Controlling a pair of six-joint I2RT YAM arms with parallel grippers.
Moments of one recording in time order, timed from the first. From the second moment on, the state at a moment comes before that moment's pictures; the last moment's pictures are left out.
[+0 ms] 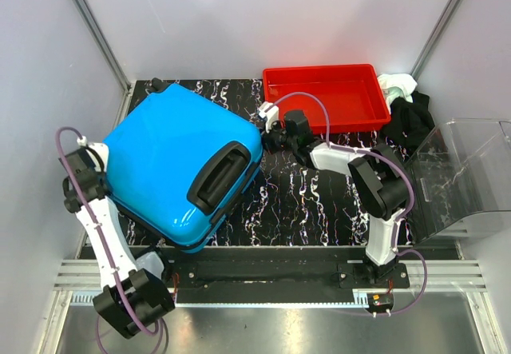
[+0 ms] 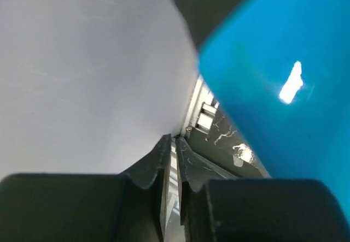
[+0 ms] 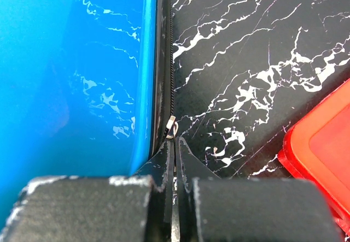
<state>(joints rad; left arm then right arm) 0.58 0.91 0.92 -0.76 -0.25 0.58 0.57 1.92 1.15 0.39 -0.40 -0.11</state>
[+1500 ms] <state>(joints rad) 0.08 1.74 1.55 -0.28 -0.09 0.56 1.06 1.86 1.02 0.50 0.06 0.06</state>
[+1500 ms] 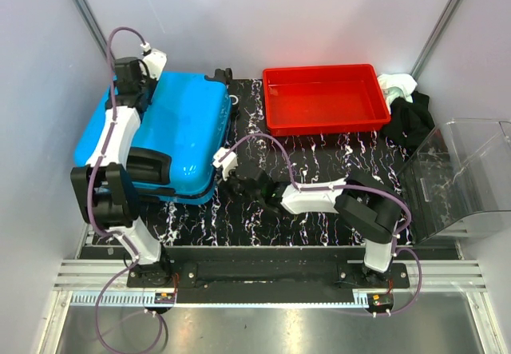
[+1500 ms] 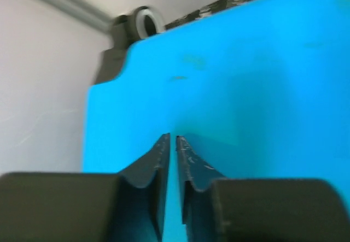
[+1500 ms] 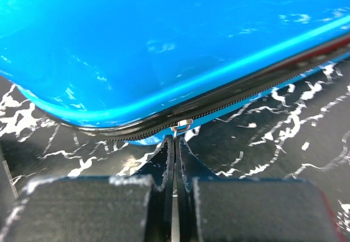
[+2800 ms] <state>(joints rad) 0.13 1.07 1.17 -1.28 0.36 1.50 1.05 1.87 1.04 0.50 -0.02 0.08</state>
